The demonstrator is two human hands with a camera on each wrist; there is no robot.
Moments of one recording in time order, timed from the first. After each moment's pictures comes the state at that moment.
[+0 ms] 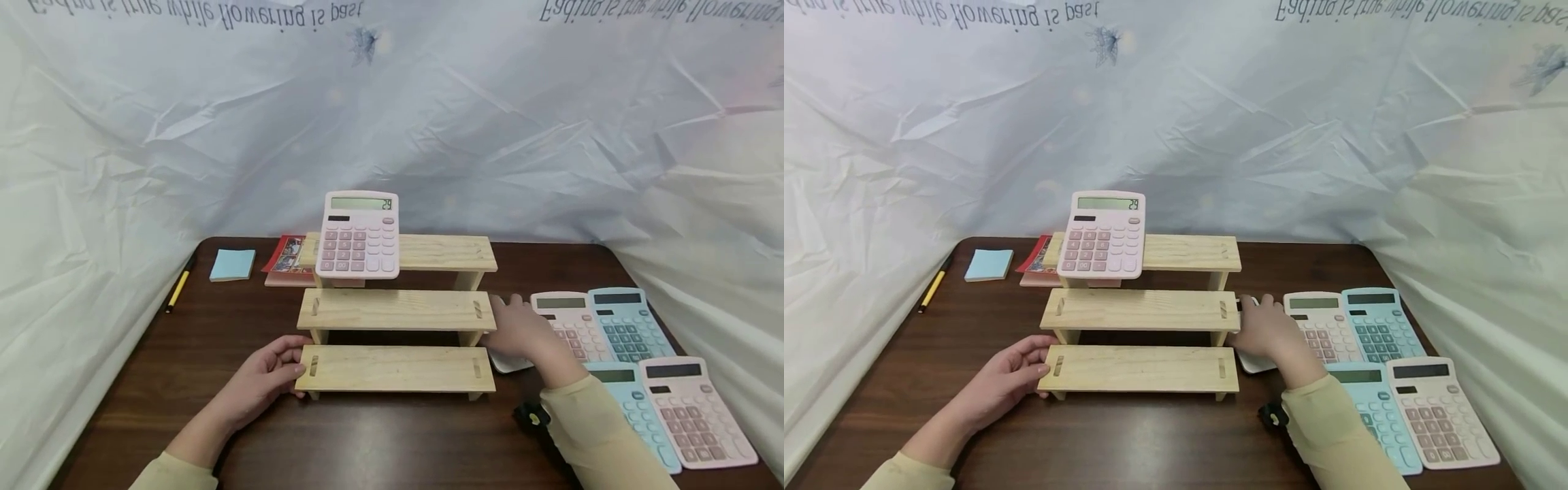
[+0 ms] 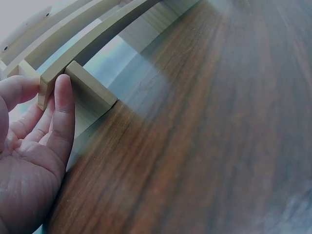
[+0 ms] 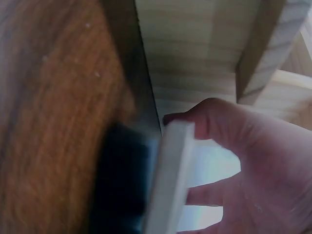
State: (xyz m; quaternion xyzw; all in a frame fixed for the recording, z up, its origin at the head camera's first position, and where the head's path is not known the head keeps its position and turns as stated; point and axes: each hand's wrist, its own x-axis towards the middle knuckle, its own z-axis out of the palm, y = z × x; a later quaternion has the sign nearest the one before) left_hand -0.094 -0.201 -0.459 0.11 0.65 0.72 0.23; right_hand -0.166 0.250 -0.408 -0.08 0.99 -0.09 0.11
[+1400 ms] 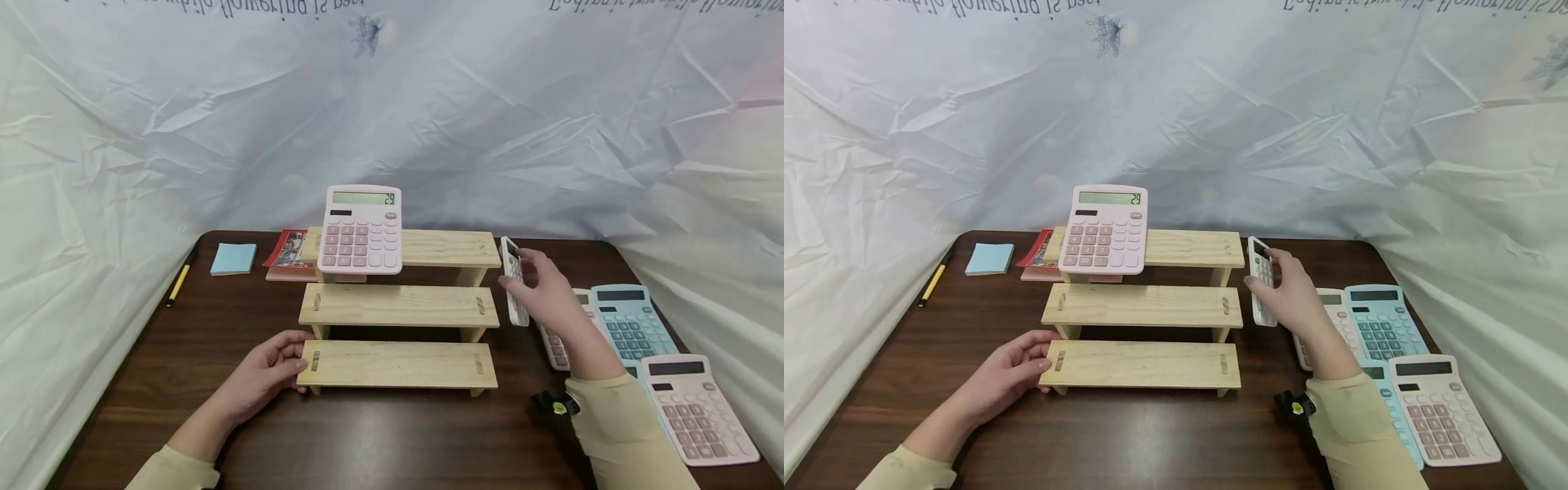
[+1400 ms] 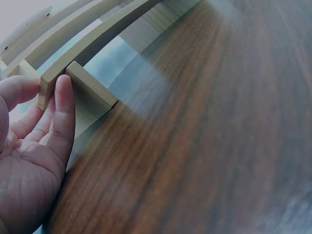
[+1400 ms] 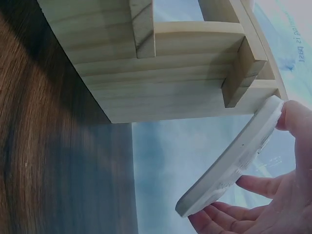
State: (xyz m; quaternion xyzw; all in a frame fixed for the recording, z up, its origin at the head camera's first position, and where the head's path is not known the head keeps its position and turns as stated) left_hand -0.096 -0.202 -0.462 0.13 0.64 0.73 0.22; right_hand -0.172 0.274 -0.363 -0.03 0.94 -0.35 -0.01
